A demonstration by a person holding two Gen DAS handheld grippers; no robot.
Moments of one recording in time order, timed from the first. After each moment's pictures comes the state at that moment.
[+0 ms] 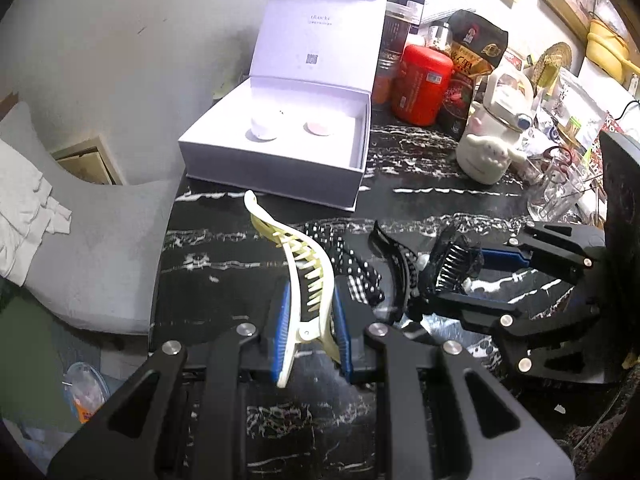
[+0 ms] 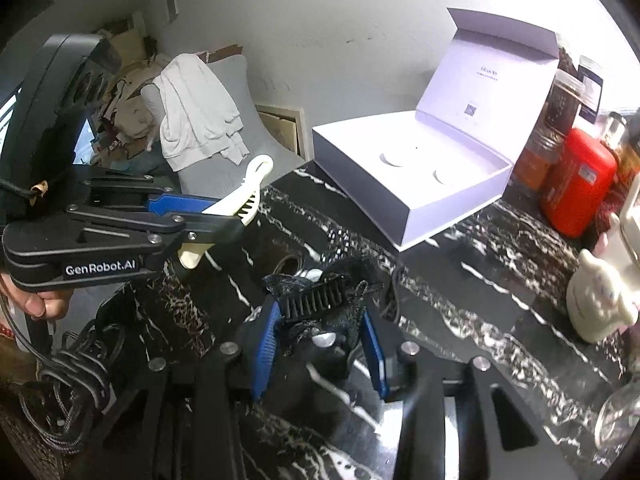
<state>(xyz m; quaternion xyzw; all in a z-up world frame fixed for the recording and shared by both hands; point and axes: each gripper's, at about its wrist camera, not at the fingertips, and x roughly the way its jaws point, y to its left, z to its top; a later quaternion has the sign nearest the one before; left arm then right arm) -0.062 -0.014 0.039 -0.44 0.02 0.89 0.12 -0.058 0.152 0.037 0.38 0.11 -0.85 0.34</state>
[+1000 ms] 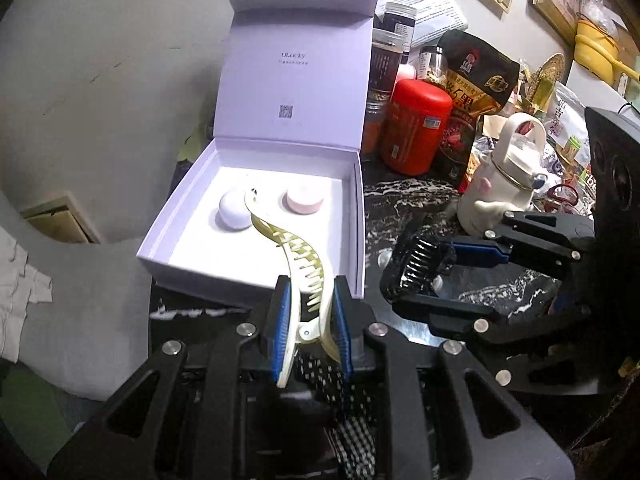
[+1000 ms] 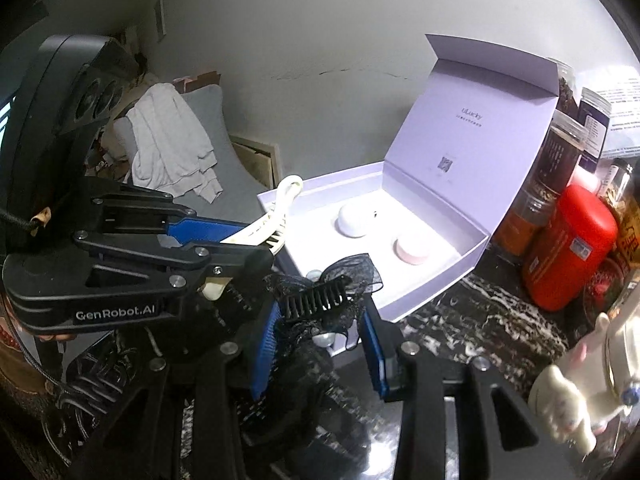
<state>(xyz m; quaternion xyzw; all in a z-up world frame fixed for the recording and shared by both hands) -0.173 0.013 0.068 -0.41 0.04 0.90 0.17 -0.163 0.153 0.073 0.34 0.11 -0.87 0.33</state>
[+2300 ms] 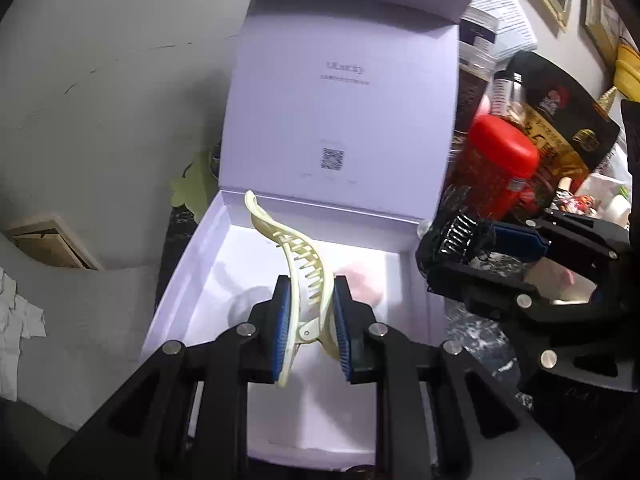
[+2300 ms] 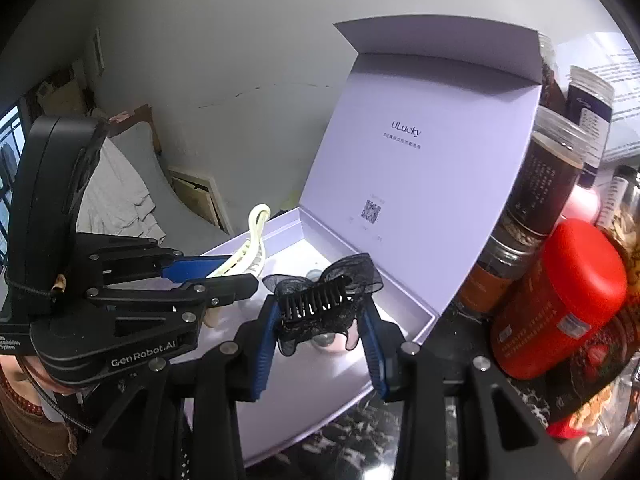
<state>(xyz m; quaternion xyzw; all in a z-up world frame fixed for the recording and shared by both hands) -0.320 0.019 0.051 -0.41 0.03 0.90 0.14 -0.315 0.154 0.078 0.36 0.06 -0.89 0.26</state>
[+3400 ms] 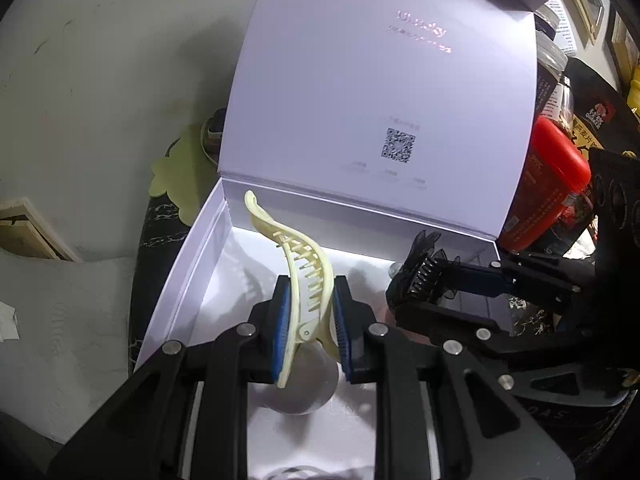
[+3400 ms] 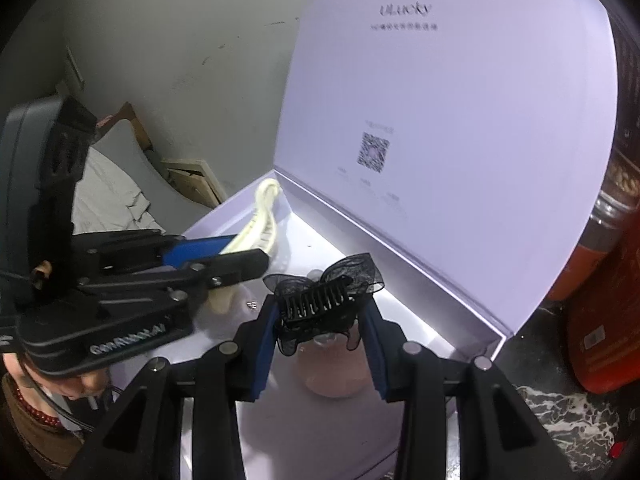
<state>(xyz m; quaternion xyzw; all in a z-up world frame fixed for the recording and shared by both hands) -0.390 -0.002 -0.004 -0.45 -0.01 0.88 0.16 -0.384 0.141 0.001 0.43 0.00 -0.86 0.28</state>
